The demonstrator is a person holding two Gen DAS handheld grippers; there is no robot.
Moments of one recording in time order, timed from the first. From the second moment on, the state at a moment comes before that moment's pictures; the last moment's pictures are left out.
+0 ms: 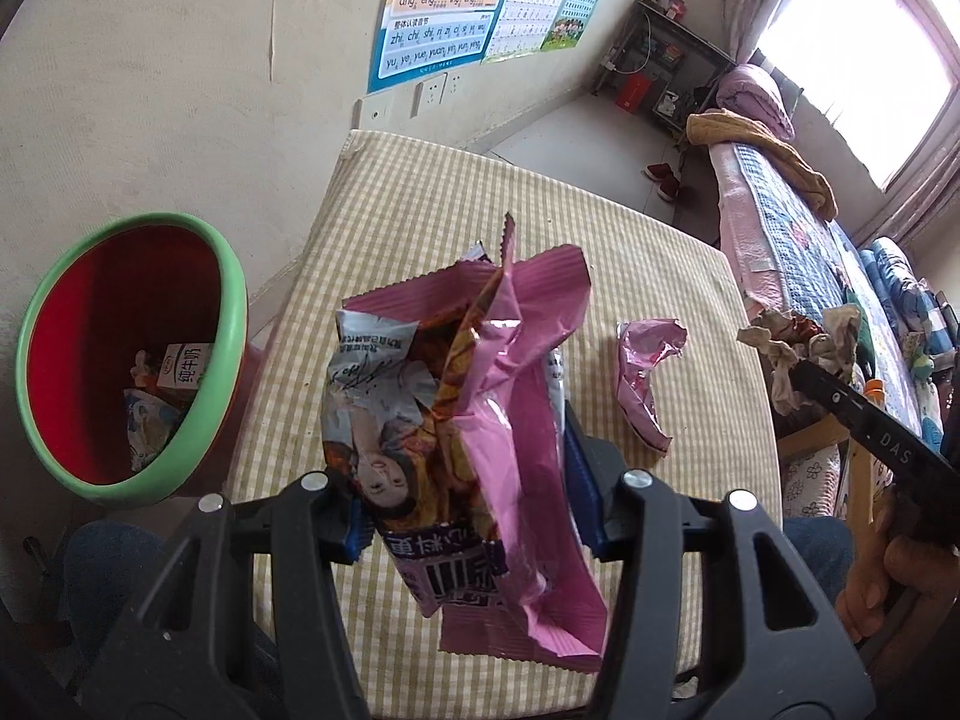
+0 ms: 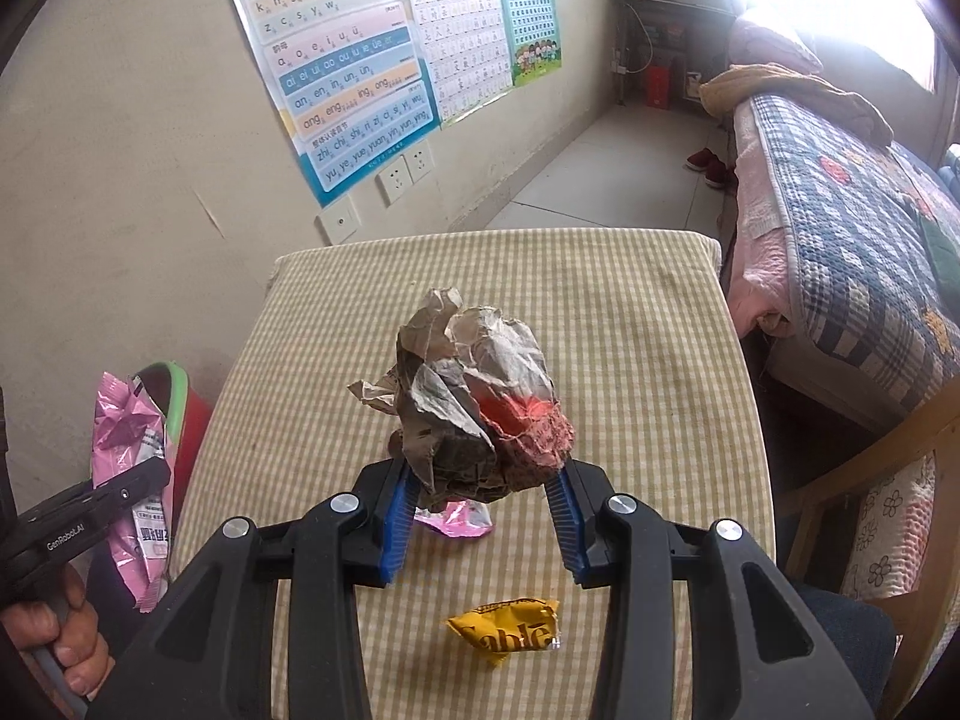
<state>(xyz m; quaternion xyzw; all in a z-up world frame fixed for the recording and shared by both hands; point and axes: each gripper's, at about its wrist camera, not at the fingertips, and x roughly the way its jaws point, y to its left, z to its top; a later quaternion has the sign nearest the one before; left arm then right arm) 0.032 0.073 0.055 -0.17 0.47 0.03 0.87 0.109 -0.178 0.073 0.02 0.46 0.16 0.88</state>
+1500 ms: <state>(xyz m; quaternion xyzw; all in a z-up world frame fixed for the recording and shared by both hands) -0.052 0.293 0.051 -0.29 0.41 0.18 0.85 0.078 0.118 0.075 -0.11 0.45 0.37 0.81</state>
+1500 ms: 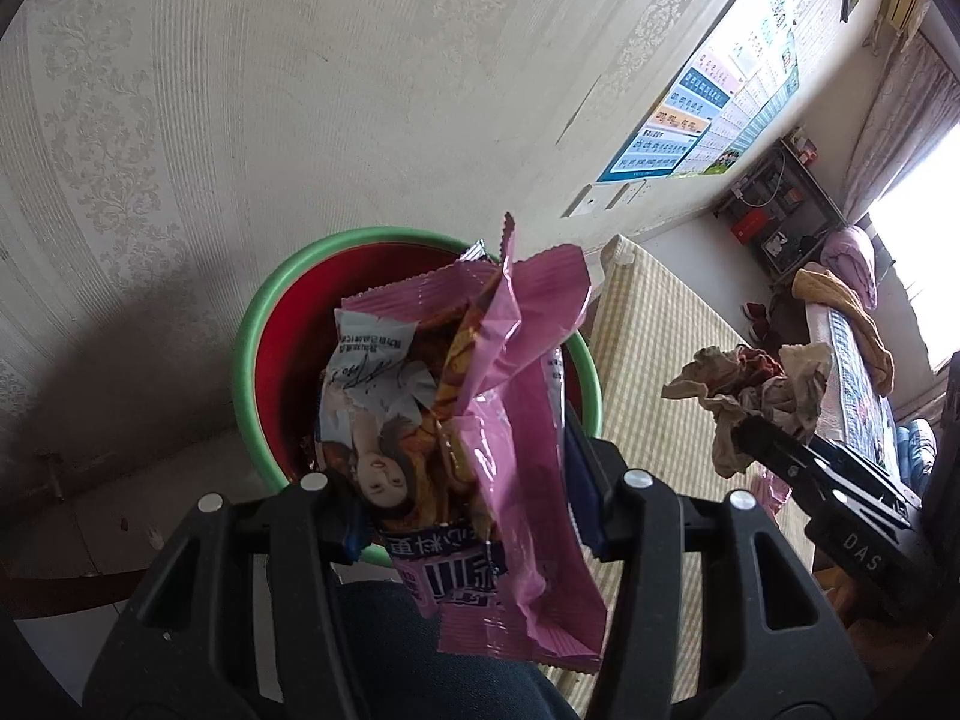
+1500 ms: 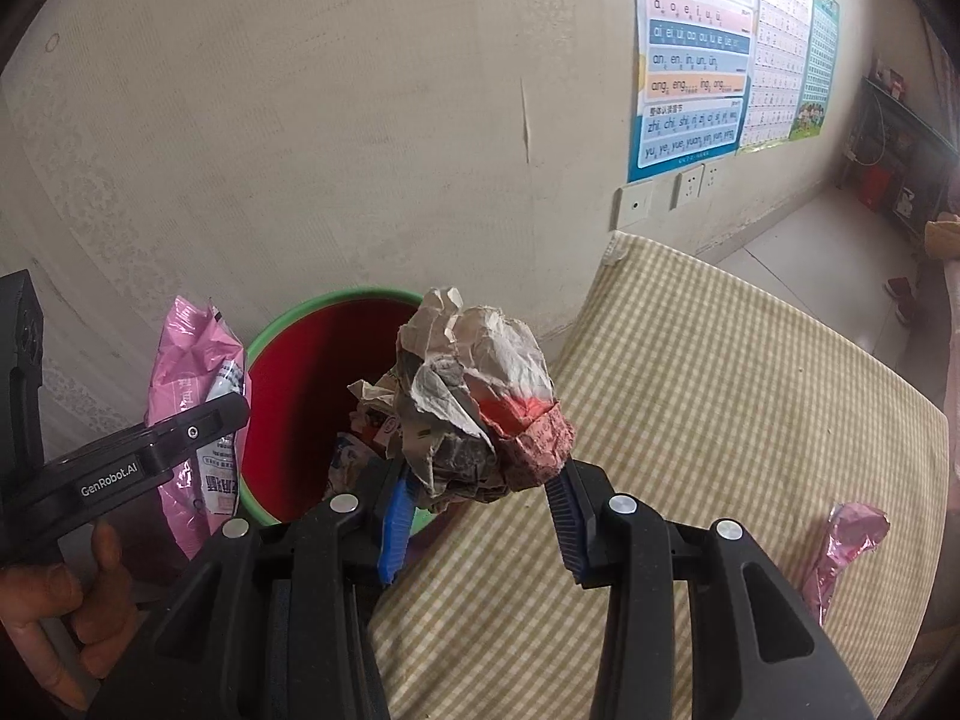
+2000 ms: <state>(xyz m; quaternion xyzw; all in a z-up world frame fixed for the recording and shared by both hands) -0.039 0.330 0.039 -0.30 0.41 0.19 0.84 0.080 0.189 0.061 -0.13 0.45 0.40 0.79</state>
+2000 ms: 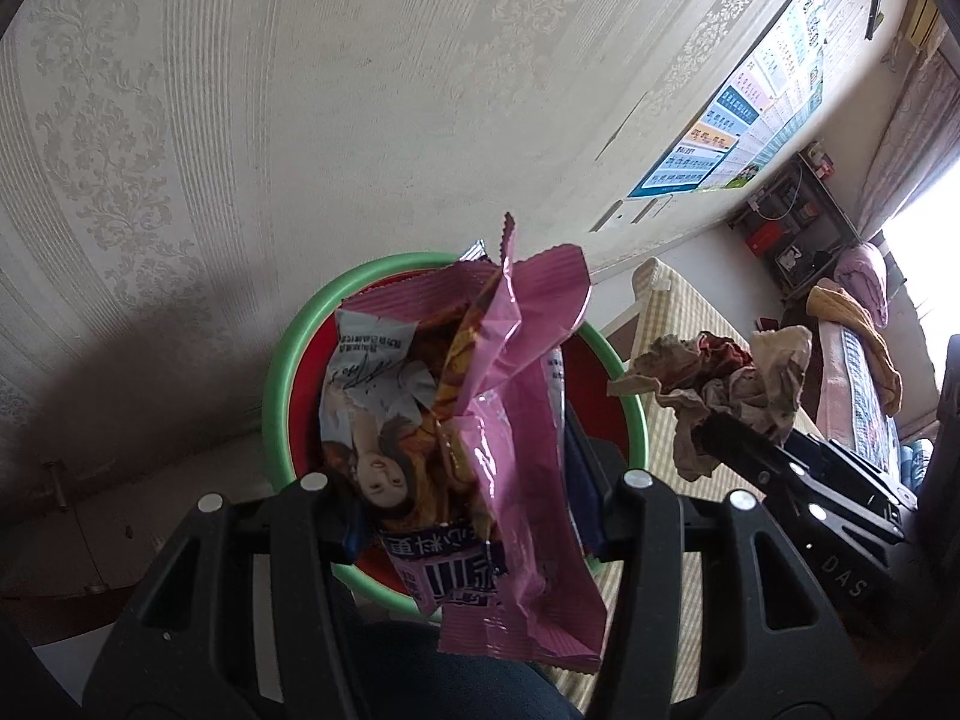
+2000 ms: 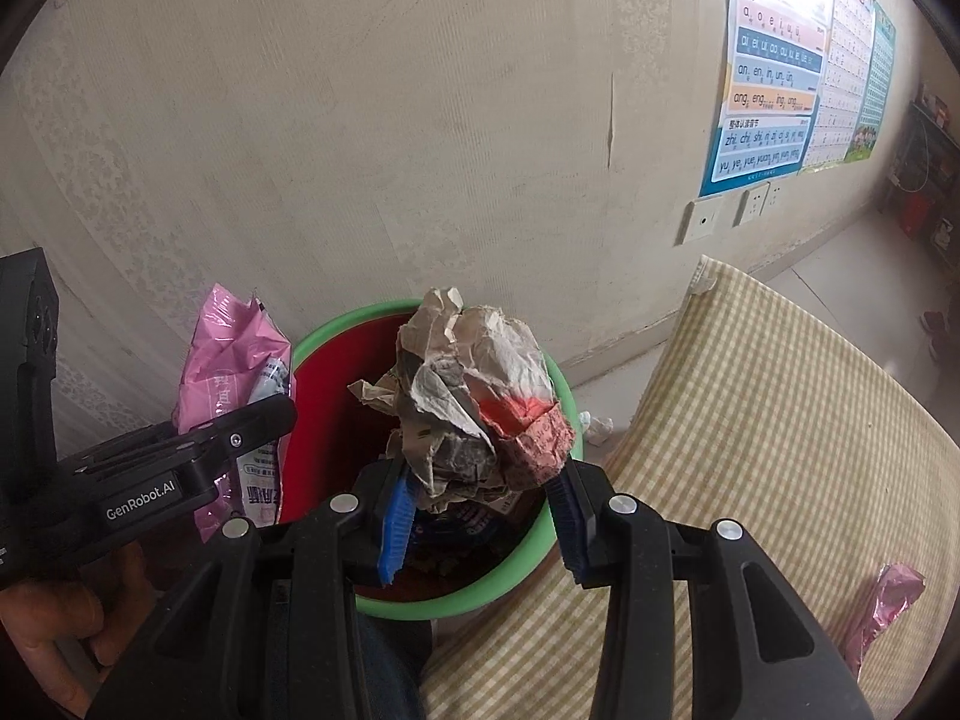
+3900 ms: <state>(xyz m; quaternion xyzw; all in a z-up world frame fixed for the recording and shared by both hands) -0.008 0.153 0.088 -0.22 0.42 0.11 0.88 0.060 -0.059 0.081 -0.06 0.45 0.25 0.85</state>
